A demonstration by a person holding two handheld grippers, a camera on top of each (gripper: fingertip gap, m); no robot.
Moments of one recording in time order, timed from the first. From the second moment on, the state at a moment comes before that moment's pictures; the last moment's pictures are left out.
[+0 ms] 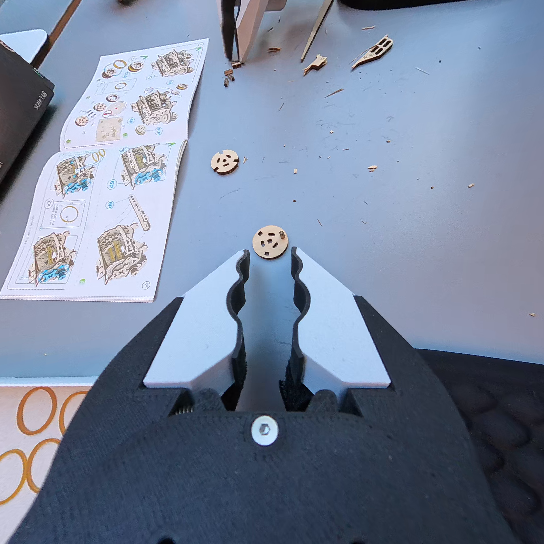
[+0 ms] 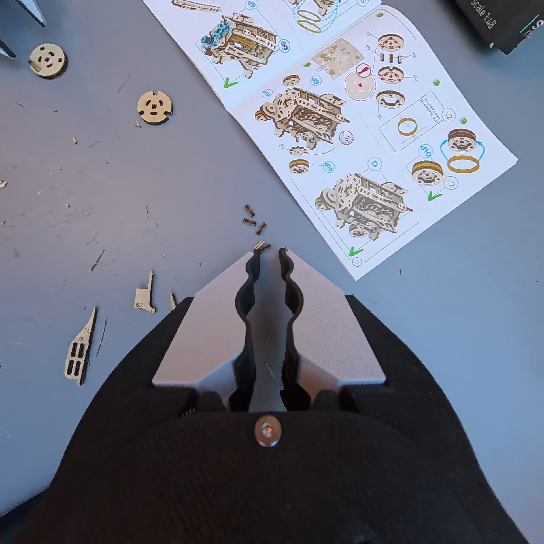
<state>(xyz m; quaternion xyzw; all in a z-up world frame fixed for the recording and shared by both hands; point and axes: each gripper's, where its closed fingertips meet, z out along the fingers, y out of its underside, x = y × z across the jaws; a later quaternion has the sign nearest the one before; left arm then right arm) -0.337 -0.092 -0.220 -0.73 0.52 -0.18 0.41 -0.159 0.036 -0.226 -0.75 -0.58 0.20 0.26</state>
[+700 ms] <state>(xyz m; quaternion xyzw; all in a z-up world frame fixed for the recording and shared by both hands) -0.338 -0.094 -0.222 -0.73 0.52 -0.18 0.41 -0.162 0.040 -0.226 -0.70 -0.64 0.18 0.26</state>
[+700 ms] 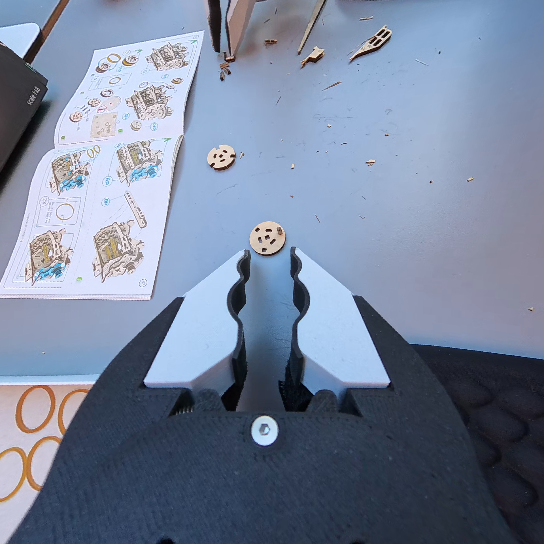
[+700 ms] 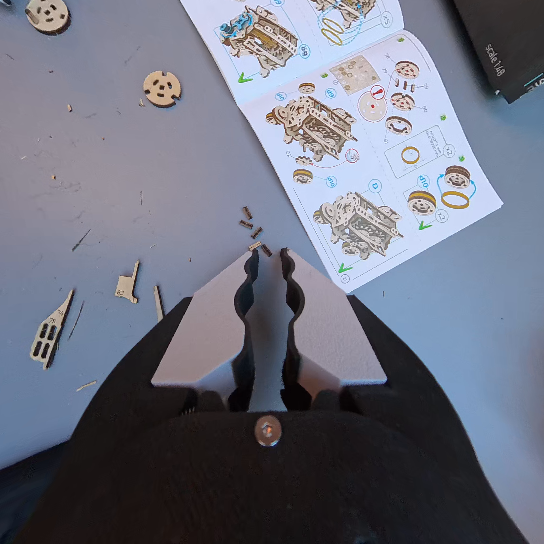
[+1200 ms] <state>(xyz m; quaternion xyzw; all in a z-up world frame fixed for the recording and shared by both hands) -0.318 -0.071 -0.123 -0.72 0.32 -0.31 0.53 -0.241 -0.027 -0.113 -0.48 -0.74 0.28 0.37</state>
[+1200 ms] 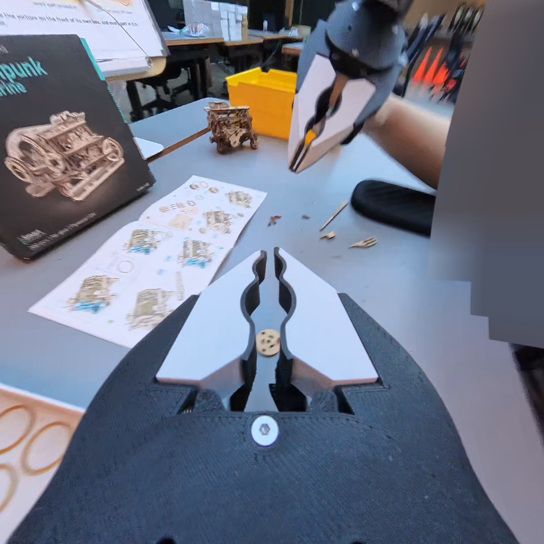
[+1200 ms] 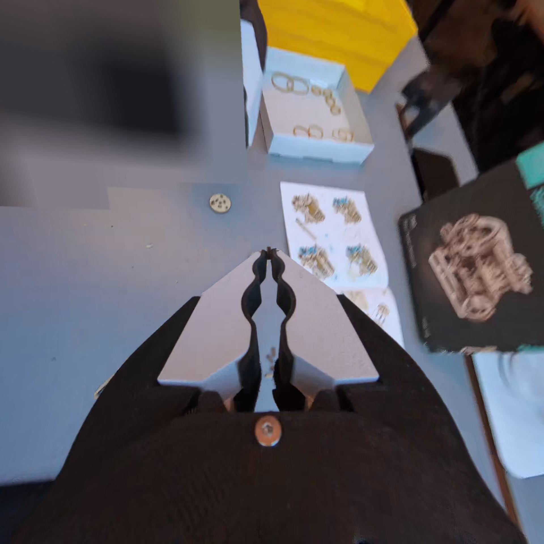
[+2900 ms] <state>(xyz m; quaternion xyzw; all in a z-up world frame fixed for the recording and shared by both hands) -0.310 -0.081 -0.092 -0.65 0.18 -0.59 0.45 -0.320 -0.083 -0.092 -0.28 -0.75 0.24 0.55</state>
